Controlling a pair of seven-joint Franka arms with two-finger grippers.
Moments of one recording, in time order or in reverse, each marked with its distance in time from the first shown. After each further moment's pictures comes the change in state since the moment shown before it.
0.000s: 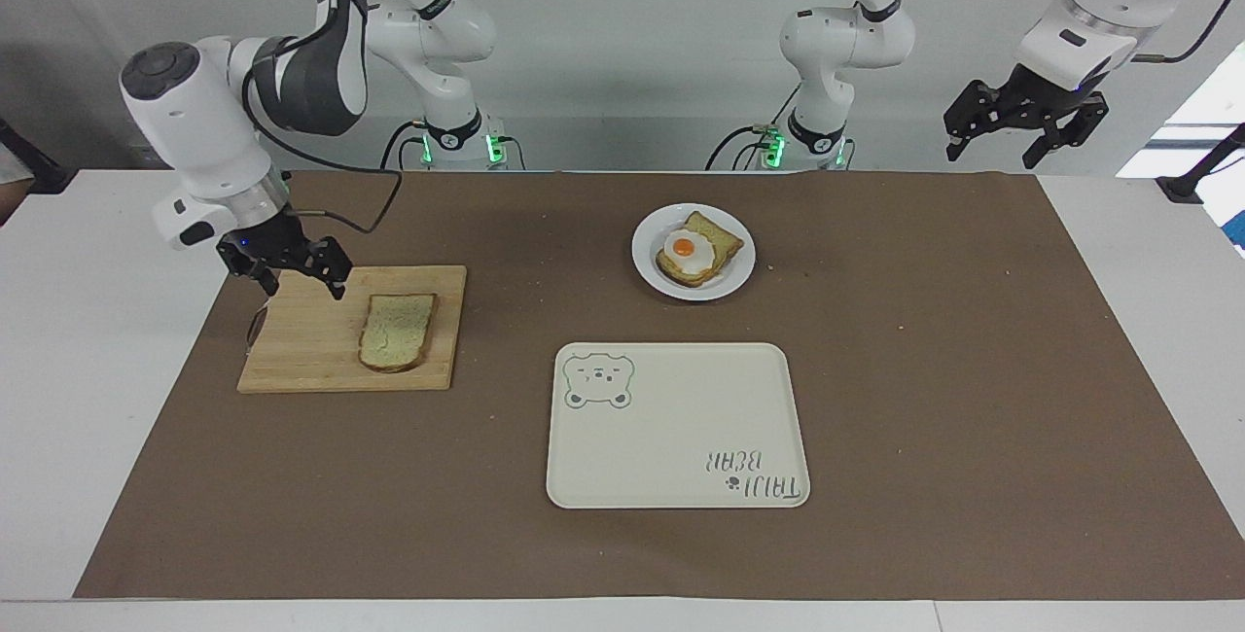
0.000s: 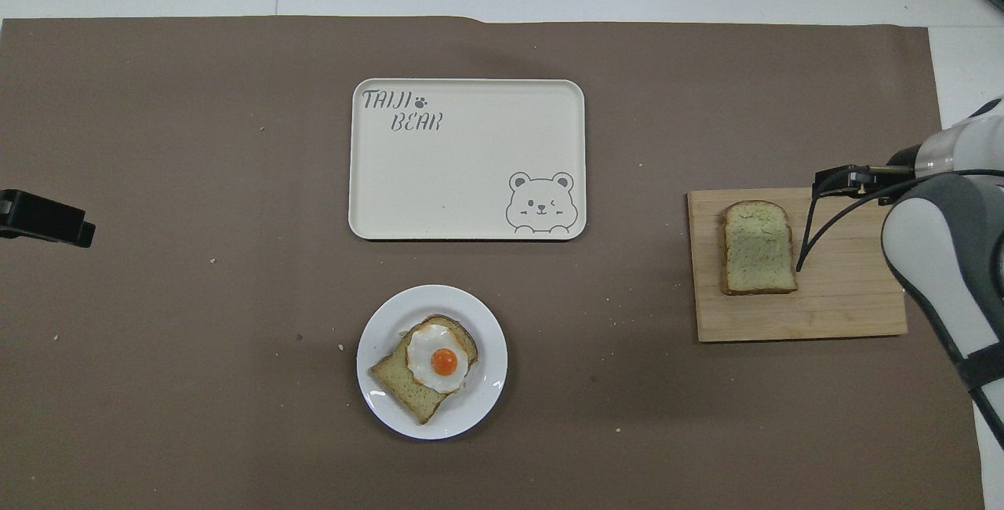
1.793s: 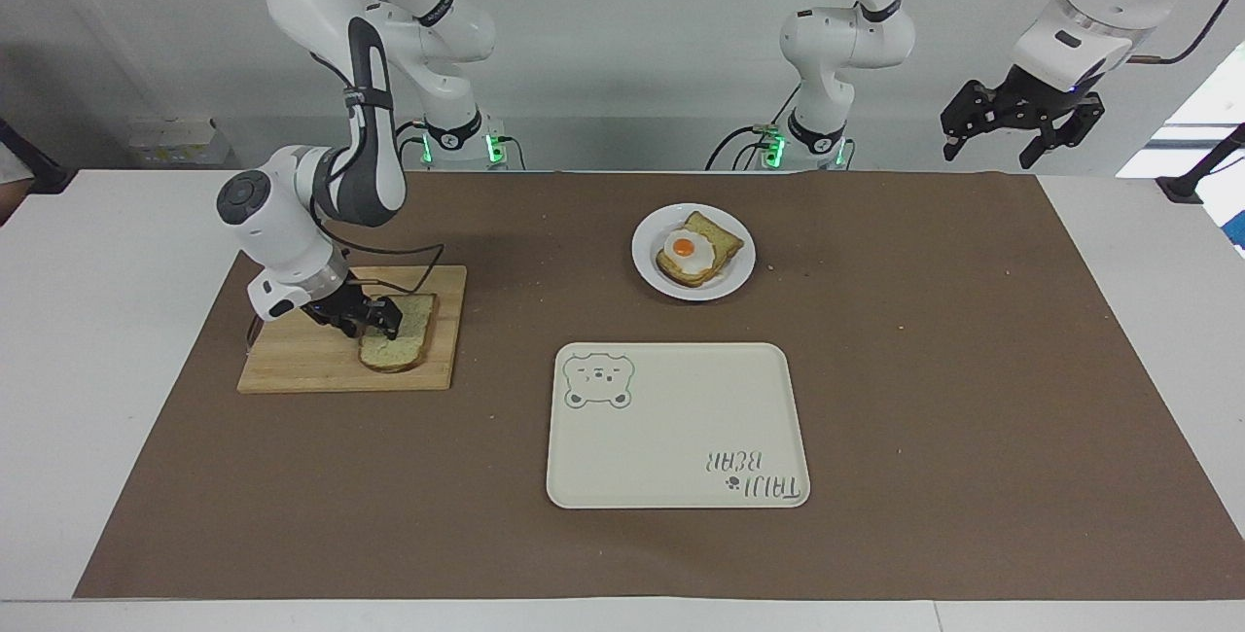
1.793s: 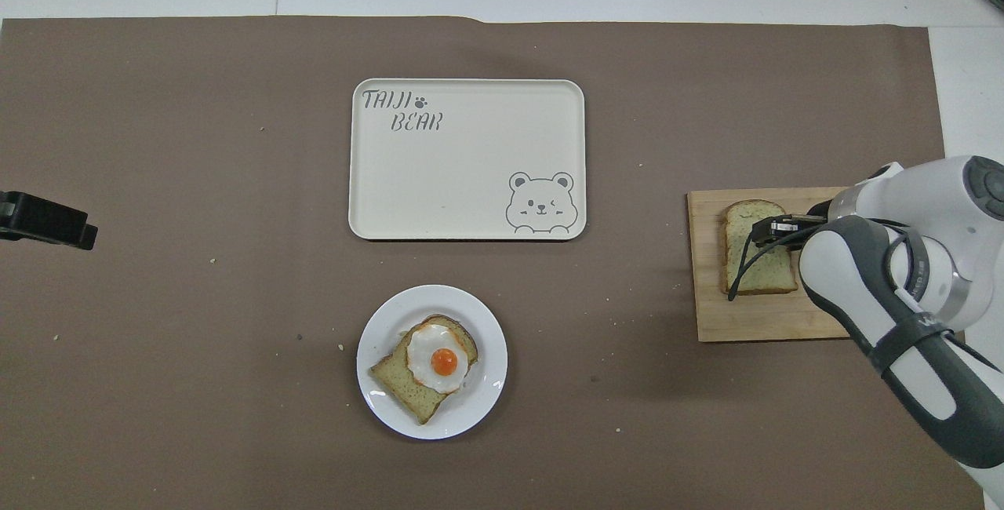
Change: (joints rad) left arm -0.002 0.000 0.000 -0.002 0.000 -0.005 0.000; right arm 0.016 0.080 0.009 -0.205 0.136 0.183 -0.047
